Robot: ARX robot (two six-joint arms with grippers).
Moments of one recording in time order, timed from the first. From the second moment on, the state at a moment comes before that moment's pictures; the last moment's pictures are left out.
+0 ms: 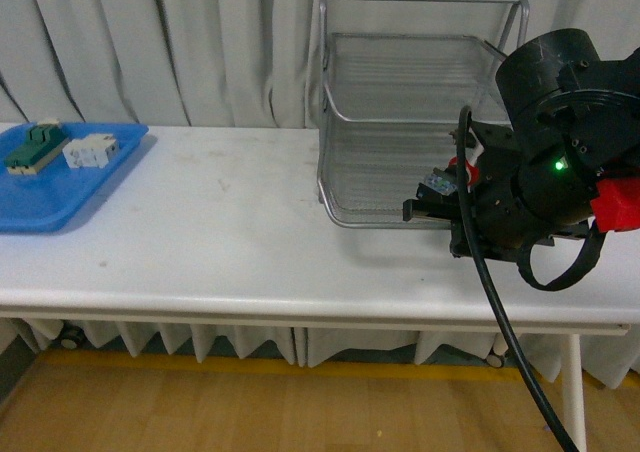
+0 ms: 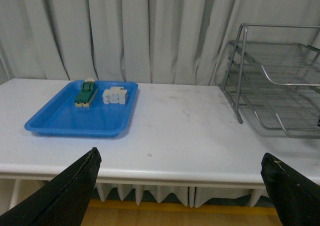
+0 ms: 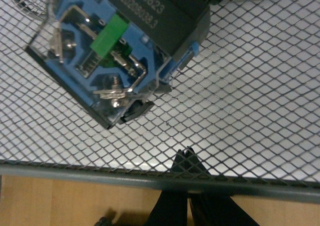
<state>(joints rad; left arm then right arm) 0.00 0.01 0.01 0.00 0.00 -0.01 0.22 2.16 1.33 -0.08 -0.03 0.26</state>
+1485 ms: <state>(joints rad) 0.00 0.01 0.01 0.00 0.00 -0.01 0.09 2.00 1.20 0.20 -0.15 0.33</state>
